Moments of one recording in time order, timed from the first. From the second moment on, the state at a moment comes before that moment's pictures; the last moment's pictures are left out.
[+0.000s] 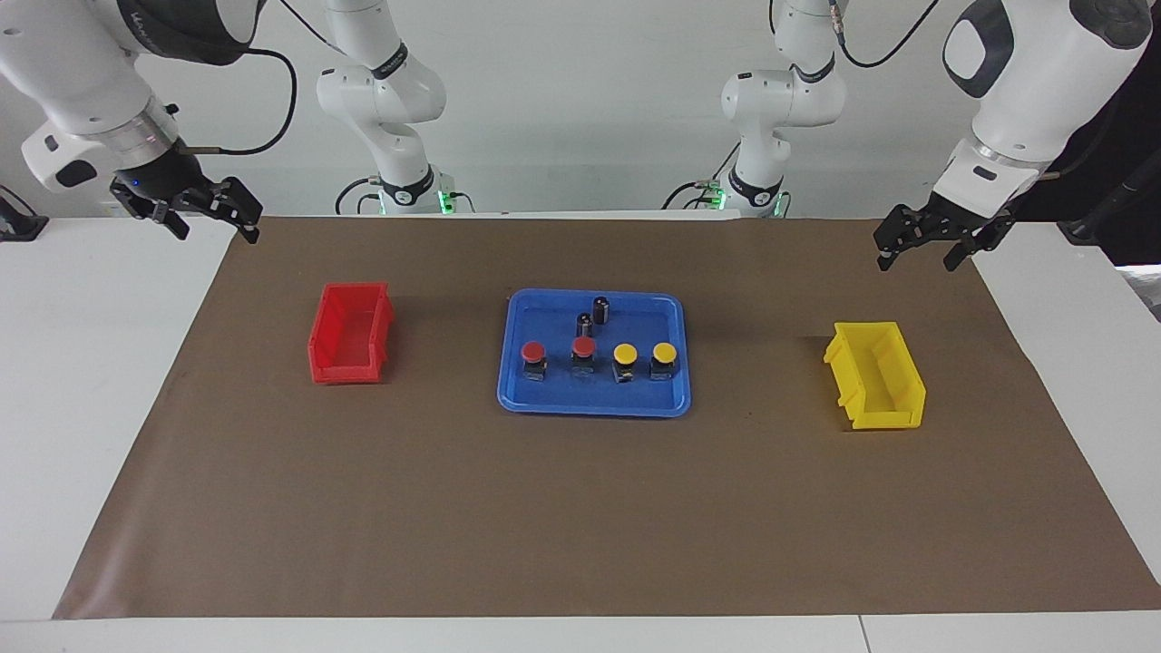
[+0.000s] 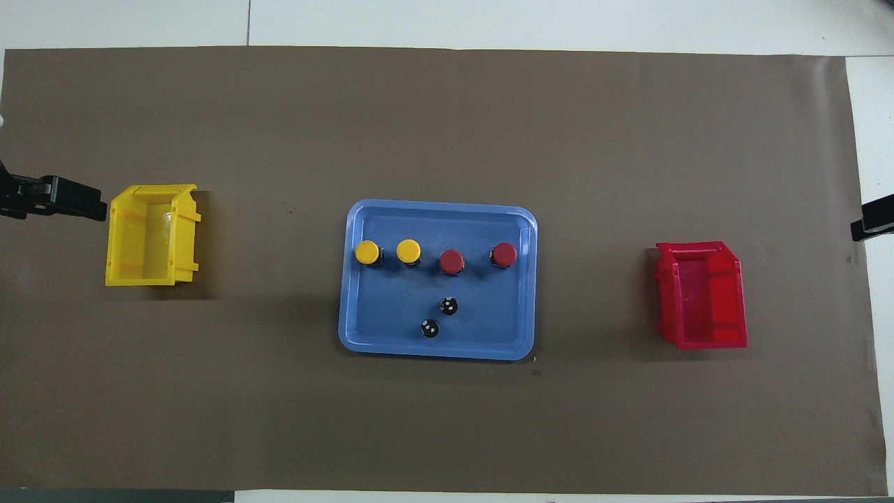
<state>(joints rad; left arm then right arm) -0.14 -0.03 0.06 -1.66 0.01 1.63 0.04 -0.03 0.01 -0.14 -1.55 -0.03 1.44 -0.08</state>
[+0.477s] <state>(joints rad) -0.14 -0.03 0.06 -1.66 0.01 1.63 0.04 -0.03 0.01 -0.14 -1.55 -0.03 1.44 -0.08</state>
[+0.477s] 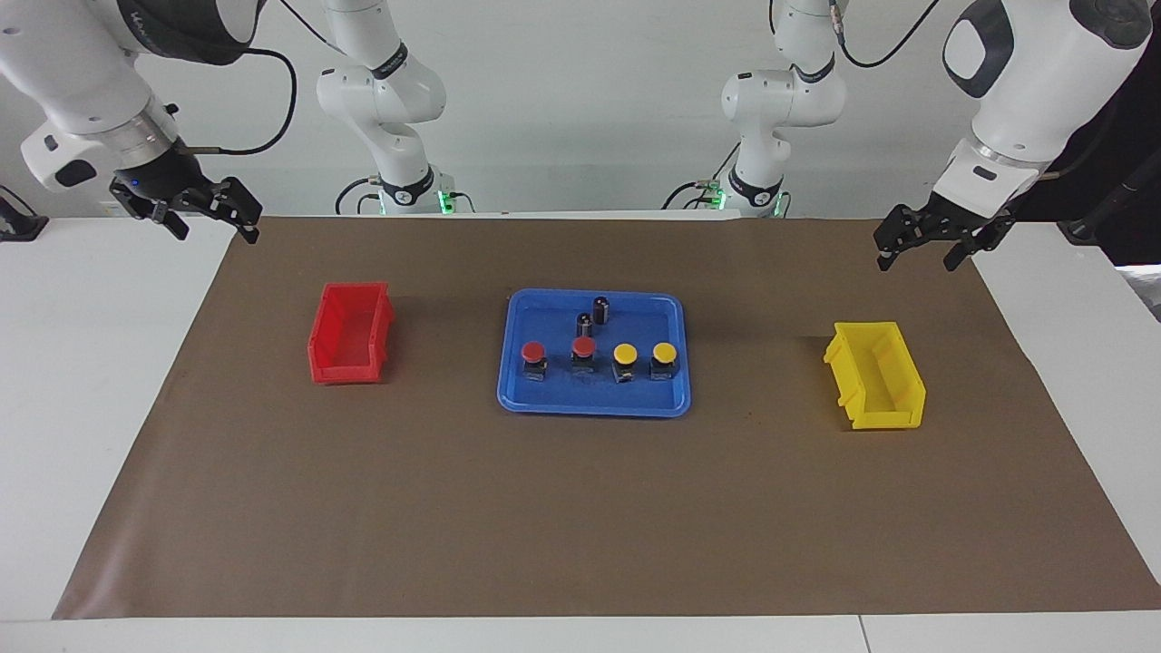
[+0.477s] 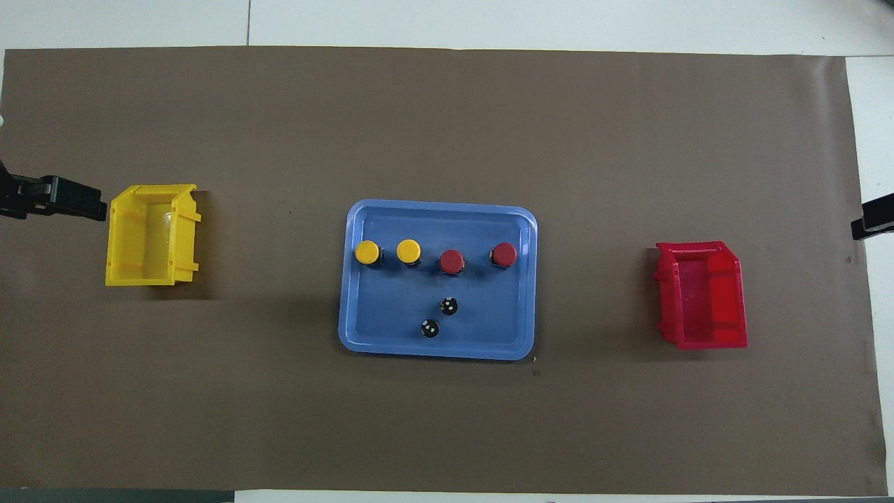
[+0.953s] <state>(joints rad) -0.14 -0.03 0.06 -1.66 0.01 1.63 0.04 -0.02 0.01 -0.13 -1.55 -0.01 1.45 -0.09</state>
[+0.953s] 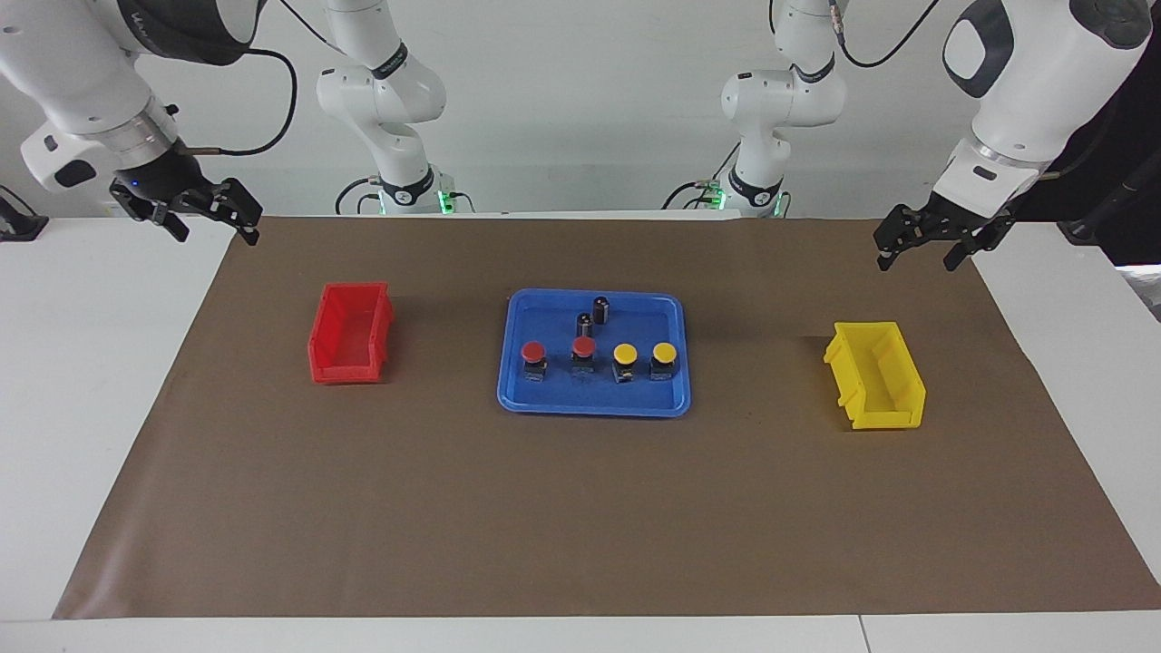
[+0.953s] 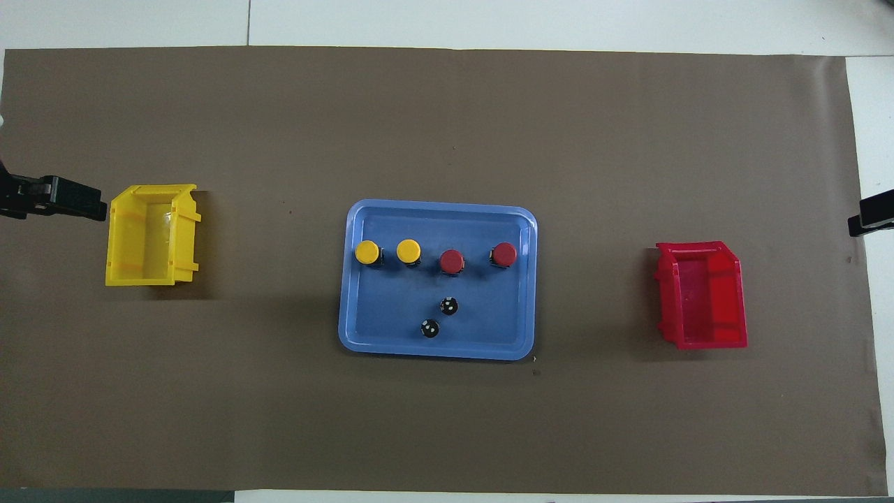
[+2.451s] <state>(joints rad) -0.14 -0.03 0.06 -1.66 0.01 1.63 0.04 0.51 0.30 -0.06 -1.81 0.02 2.14 0.50</state>
